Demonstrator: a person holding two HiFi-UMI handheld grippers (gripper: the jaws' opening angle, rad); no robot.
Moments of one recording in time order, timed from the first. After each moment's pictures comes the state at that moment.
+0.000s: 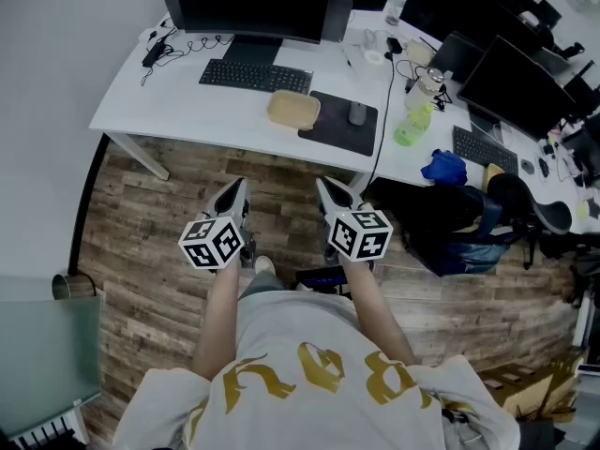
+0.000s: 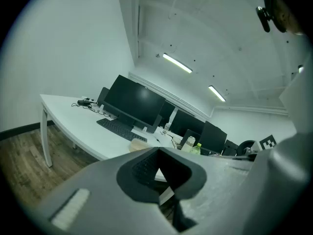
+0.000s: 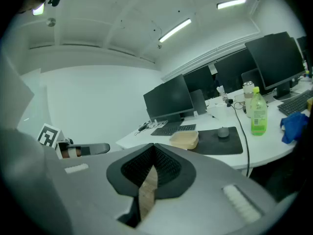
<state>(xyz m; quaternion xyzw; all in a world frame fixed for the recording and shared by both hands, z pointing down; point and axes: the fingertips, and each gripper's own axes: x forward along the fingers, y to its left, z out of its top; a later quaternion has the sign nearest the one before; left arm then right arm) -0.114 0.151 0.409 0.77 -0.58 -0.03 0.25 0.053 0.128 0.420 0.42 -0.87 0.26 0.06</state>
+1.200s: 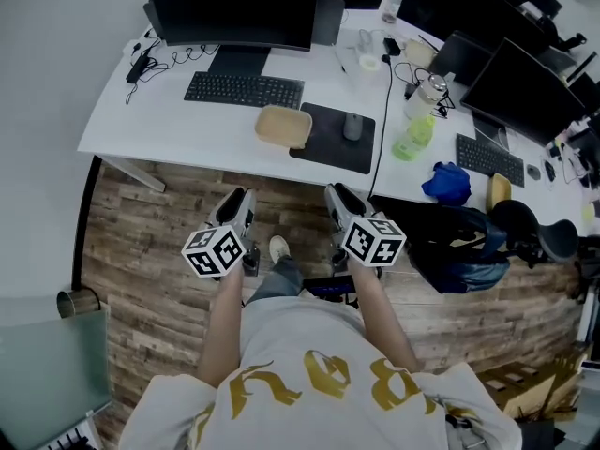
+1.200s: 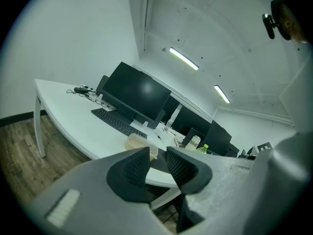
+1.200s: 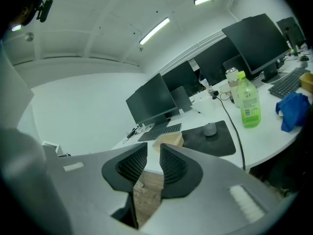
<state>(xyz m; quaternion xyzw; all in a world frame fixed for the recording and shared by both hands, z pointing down) -0.099 0.080 0.444 0.76 -0.57 -0.04 0.30 0.100 0.055 0.450 0.46 -0.83 0.33 0.02</state>
